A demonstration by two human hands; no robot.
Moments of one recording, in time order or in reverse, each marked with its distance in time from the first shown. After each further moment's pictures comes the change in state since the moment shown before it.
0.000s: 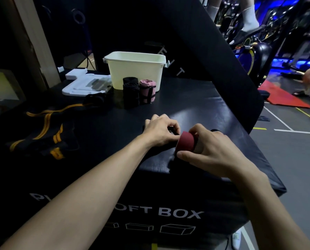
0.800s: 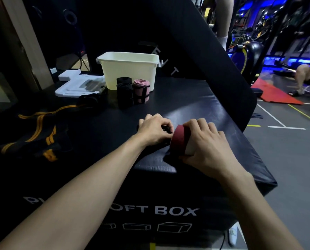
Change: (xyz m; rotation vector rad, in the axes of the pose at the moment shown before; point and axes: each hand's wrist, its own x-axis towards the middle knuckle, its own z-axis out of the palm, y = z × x) left_hand 0.002 -0.002 0.003 0.038 0.019 -0.032; right_hand 0.000 0.000 0.016 -0.266 0.131 0.047
